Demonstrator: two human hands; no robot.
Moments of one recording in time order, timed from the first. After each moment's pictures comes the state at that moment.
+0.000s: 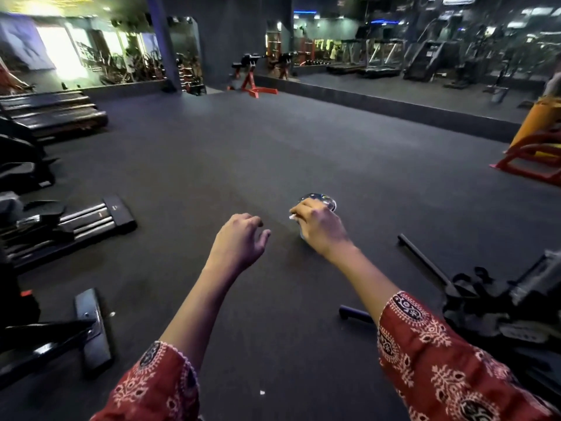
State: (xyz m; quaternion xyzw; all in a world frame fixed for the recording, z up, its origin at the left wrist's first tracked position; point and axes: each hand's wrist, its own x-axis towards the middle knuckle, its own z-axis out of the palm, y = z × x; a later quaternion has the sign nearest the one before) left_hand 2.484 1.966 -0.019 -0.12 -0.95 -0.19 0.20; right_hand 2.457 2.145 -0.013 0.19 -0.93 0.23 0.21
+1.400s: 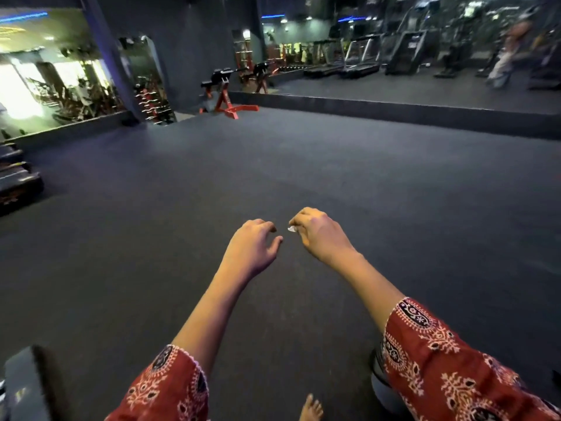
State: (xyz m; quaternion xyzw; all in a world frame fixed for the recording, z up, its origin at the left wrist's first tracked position) left_hand 1.408 1.832 -0.023 -0.22 -0.95 -0.19 0.15; right_hand 1.413 2.000 -0.024 0.13 -0.96 0.20 0.15
